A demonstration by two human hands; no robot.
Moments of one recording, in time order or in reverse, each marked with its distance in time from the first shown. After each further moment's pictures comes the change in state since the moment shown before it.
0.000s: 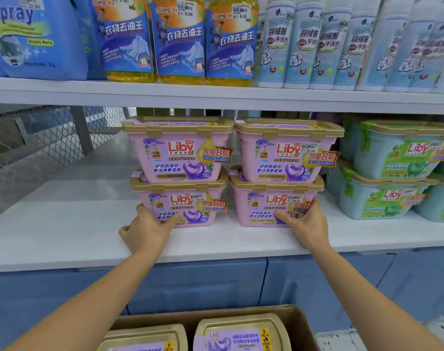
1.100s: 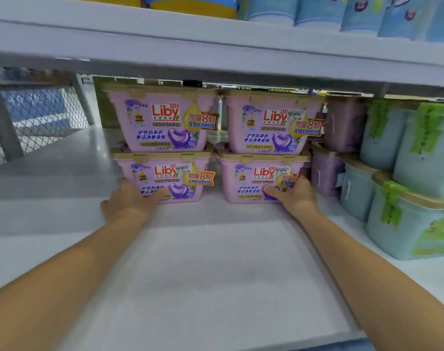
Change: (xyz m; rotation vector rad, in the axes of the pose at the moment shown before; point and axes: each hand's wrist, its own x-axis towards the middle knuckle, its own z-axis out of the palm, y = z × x) left_hand 0.147 0.066 0.121 0.093 -0.052 -0.014; right_hand 0.185 0.031 0.064 0.019 -0.011 -0.028
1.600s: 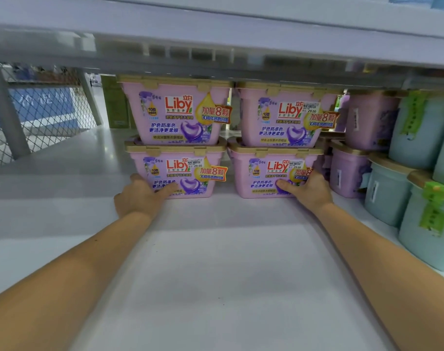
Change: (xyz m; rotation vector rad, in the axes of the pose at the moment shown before) left_hand 0.016 -0.002 0.009 -0.066 0.013 0.116; right_hand 0.021 0.000 0.012 -0.023 0.020 -0.113
